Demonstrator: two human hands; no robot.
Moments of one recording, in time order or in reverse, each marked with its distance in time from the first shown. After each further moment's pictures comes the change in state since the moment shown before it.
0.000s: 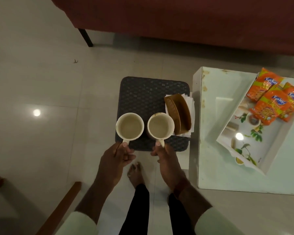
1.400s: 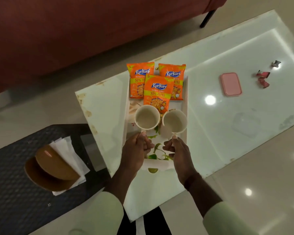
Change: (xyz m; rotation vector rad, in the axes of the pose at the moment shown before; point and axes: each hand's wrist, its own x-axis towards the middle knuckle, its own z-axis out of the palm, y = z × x) left_hand 0.008 0.028 0.440 0.362 -0.412 0.061; right_hand 0.065 0.080 -0.366 0.436 0.505 0.117
